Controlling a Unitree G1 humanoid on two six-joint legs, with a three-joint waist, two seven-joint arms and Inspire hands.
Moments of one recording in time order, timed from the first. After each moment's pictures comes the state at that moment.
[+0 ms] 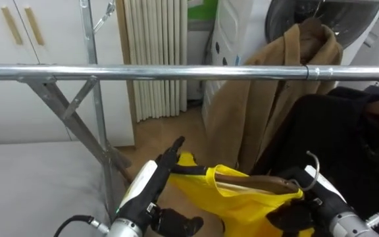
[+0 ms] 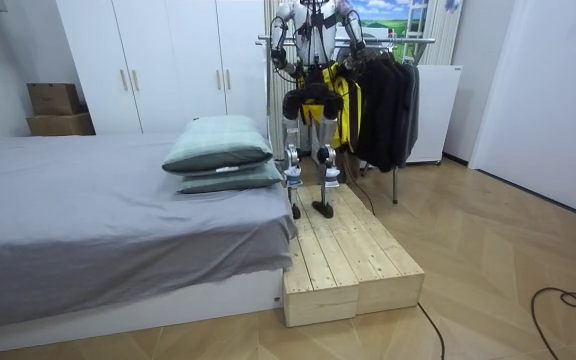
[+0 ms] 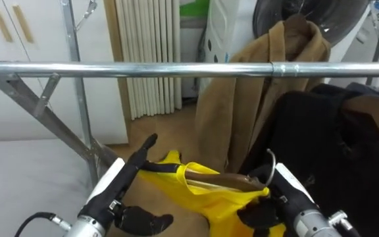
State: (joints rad) left arm 0.04 0.27 -0.33 0.07 0.27 -0.13 0.04; right arm 0.02 -0.42 0.00 0.14 -0.20 0.02 0.30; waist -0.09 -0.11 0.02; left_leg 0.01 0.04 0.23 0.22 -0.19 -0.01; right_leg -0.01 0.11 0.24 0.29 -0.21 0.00
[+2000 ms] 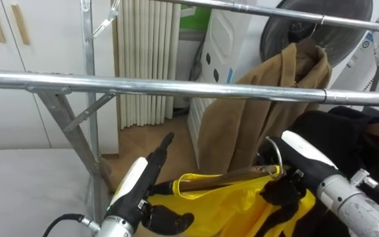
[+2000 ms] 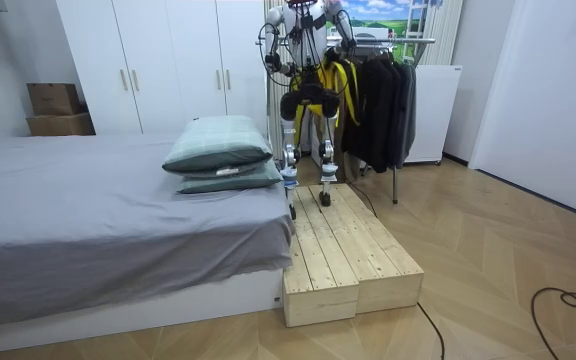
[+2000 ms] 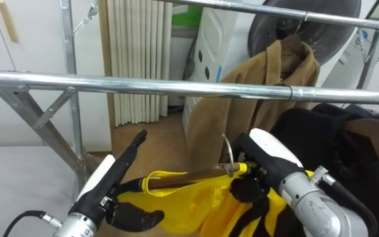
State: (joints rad) left arm 0.04 0.27 -0.29 0.06 0.27 -0.12 0.04; right arm -0.13 -0.42 0.01 -0.01 -0.53 -0.02 0.41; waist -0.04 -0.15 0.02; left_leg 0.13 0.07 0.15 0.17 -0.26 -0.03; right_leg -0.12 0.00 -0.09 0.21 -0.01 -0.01
